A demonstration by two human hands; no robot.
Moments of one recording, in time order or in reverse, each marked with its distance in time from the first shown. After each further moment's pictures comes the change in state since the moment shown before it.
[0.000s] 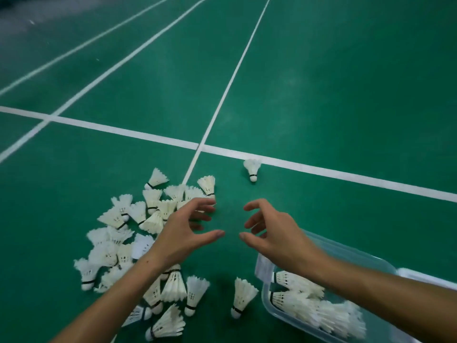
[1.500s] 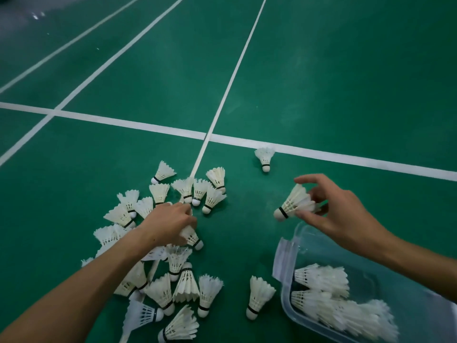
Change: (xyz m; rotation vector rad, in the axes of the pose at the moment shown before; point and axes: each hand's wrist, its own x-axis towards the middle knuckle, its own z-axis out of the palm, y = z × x) left_hand 0.059 -0.121 -0.050 1.216 -0.485 0.247; right_hand 0.016 0.053 -0.042 -0.004 0.153 -0.044
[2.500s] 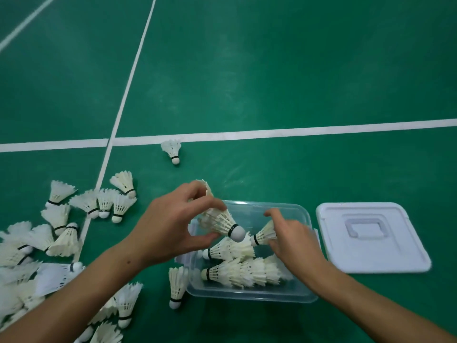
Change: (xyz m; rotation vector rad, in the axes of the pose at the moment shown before) left_hand 0.041 0.223 -0.151 -0.465 0.422 0.374; right_hand -0.147 0.112 0.005 -0.471 0.020 0.430
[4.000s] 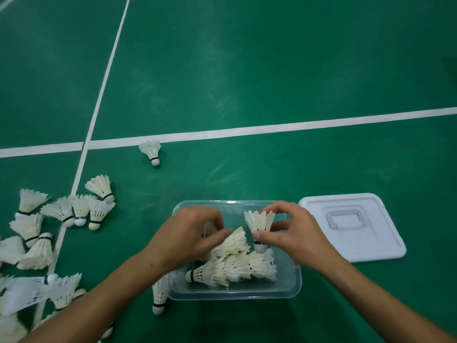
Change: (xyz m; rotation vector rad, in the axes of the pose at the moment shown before) left_hand 0.030 0.020 0.064 -0.215 -0.073 -0.103; right_hand -0.021 0.023 -0.051 0.877 0.003 0.181
